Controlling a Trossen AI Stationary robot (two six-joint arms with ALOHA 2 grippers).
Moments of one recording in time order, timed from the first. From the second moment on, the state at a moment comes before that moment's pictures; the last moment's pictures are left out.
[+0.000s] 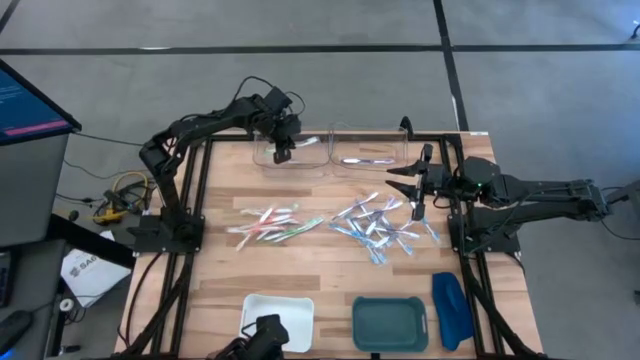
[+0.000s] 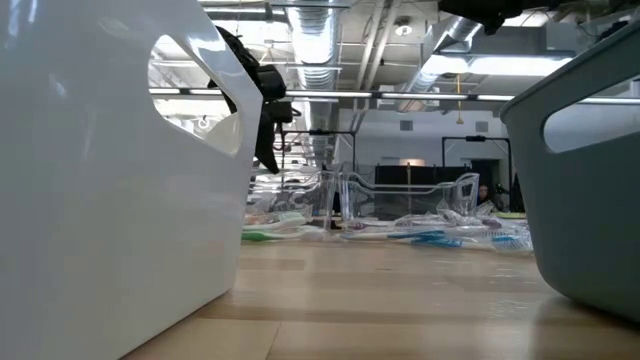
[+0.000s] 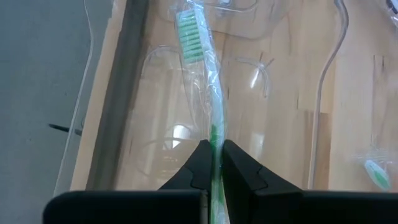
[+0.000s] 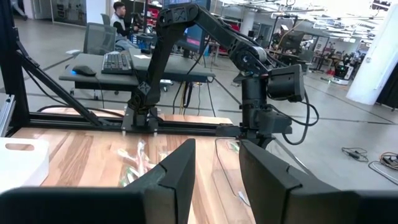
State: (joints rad) left arm 0.75 1.84 1.44 -0.72 0.24 0.56; right arm -0.04 0.69 0.63 0.04 0.17 -0.17
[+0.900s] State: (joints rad) left arm 0.69 1.84 1.44 -0.77 0.31 0.48; right arm -0.04 0.69 0.63 0.03 0.17 -0.16
